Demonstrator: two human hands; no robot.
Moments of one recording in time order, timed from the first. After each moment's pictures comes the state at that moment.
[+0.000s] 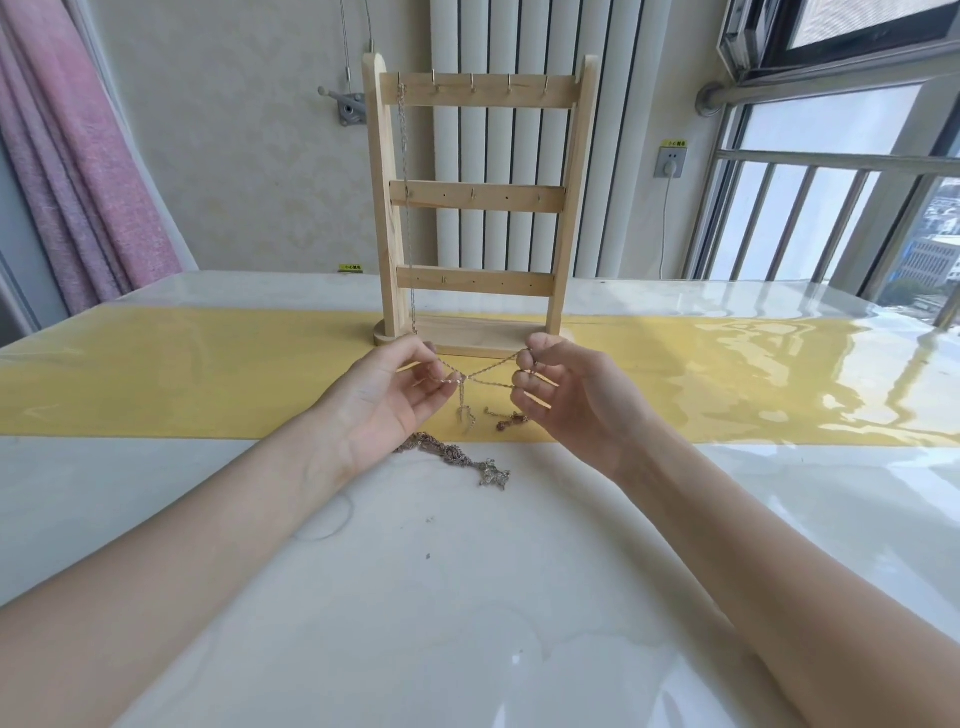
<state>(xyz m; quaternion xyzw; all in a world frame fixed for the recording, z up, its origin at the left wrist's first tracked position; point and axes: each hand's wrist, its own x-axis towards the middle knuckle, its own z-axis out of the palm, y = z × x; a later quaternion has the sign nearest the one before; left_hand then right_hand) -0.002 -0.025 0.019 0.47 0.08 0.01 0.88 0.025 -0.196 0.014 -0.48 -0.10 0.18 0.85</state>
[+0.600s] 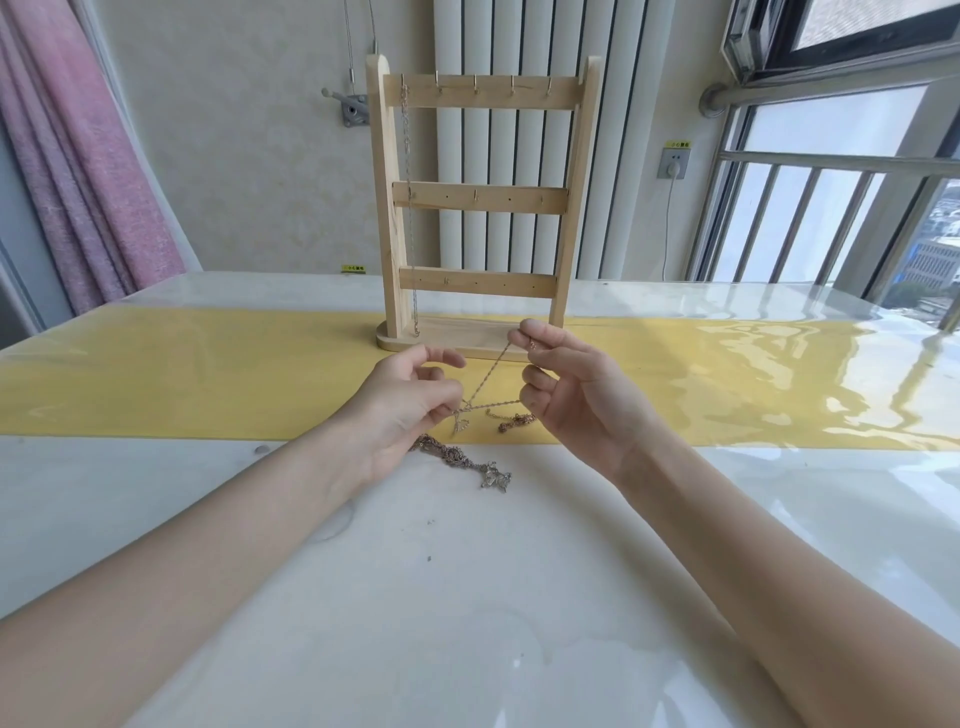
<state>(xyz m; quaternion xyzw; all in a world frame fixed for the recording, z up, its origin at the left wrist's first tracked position) -0.003 -0.034 0.008 0.69 0.04 0.07 0.72 0.023 -0.193 0.015 -0.46 -0.13 0.17 0.86</state>
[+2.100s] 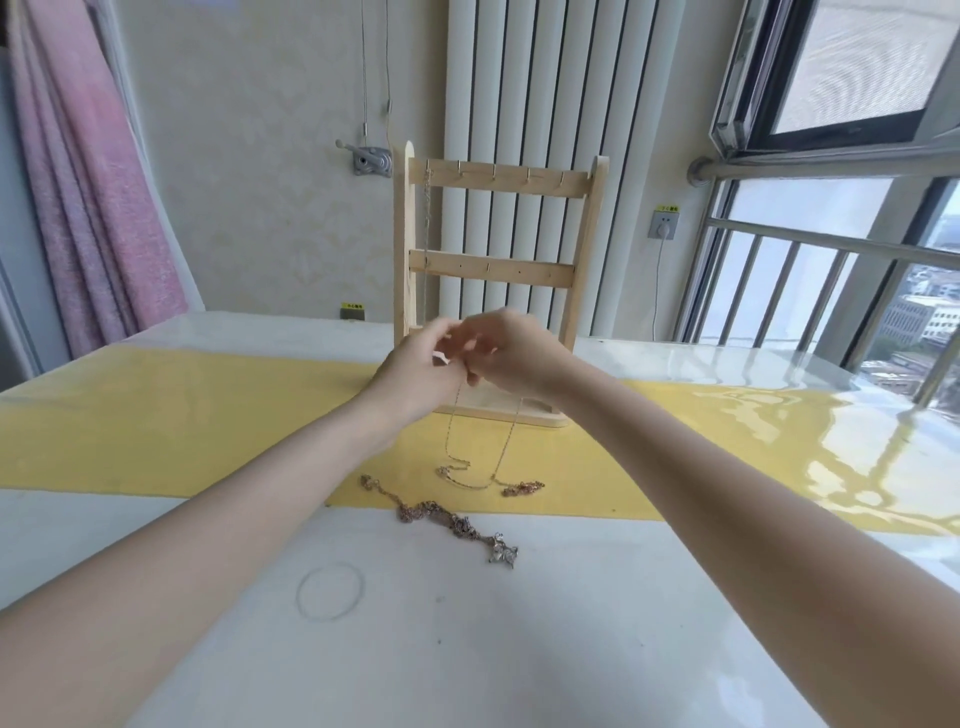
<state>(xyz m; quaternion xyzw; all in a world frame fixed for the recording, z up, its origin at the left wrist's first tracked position) 0.028 -0.018 0.065 0.83 -0.07 0.14 0.54 0.062 -0.139 0.095 -0.89 -0.31 -0.06 0.32</state>
